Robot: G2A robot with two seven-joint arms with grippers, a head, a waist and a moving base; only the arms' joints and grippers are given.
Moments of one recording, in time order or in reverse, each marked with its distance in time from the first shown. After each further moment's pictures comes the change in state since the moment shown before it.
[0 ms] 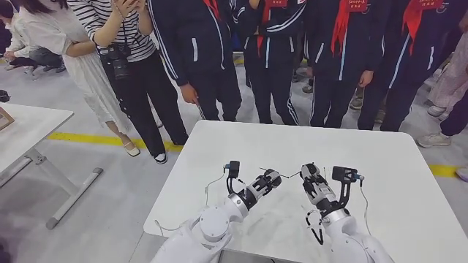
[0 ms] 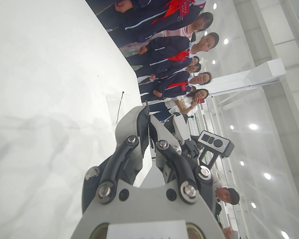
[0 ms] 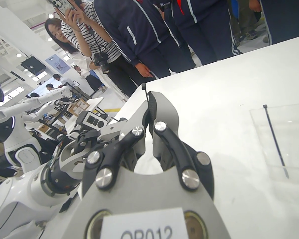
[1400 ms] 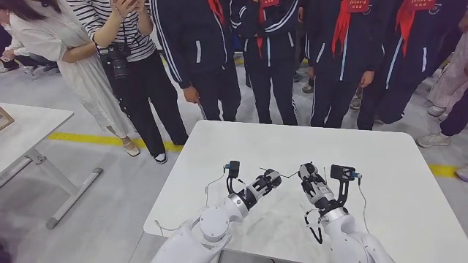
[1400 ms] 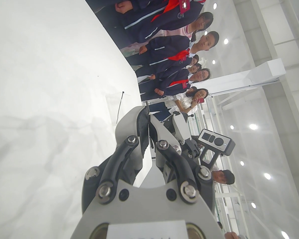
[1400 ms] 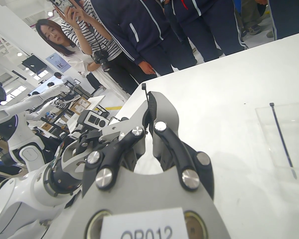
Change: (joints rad) left arm 0.000 0.000 0.000 0.000 0.000 0.000 0.000; right arm 0.006 -0.005 0.000 -0.003 0.011 0.006 0.022
